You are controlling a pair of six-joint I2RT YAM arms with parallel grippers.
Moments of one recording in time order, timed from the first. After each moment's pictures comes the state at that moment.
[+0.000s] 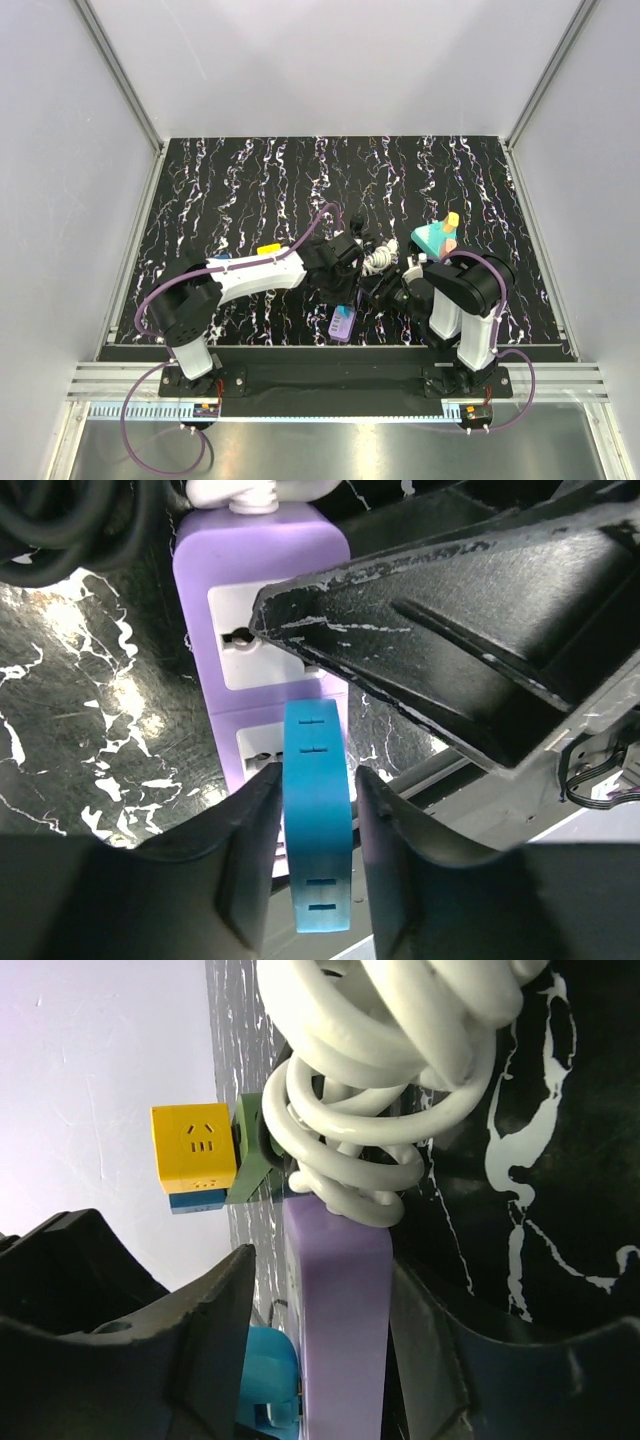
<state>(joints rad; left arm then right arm) -0.99 1.74 1.16 -0.55 0.13 -0.73 0.63 1.91 0.09 1.55 -0.12 1.32</state>
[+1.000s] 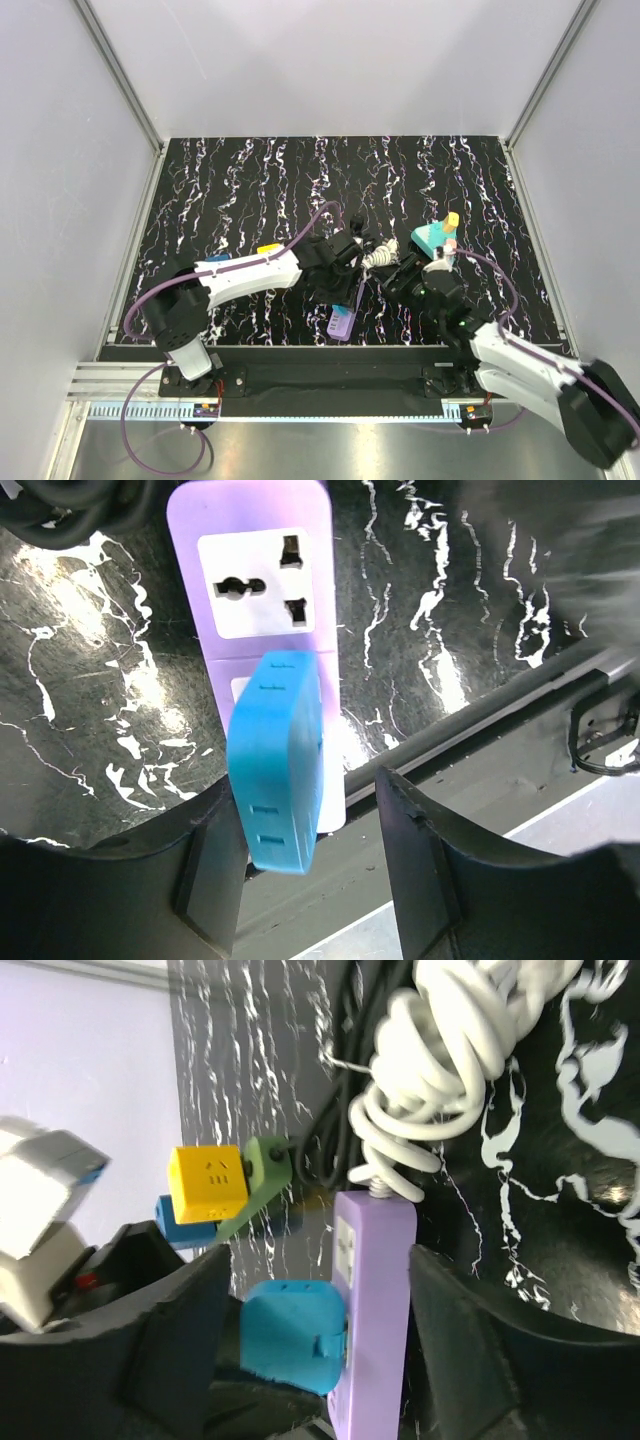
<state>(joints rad) -1.00 1.69 1.19 -0.64 0.13 -0.69 0.63 0.92 0.17 0.38 0.07 1.22</state>
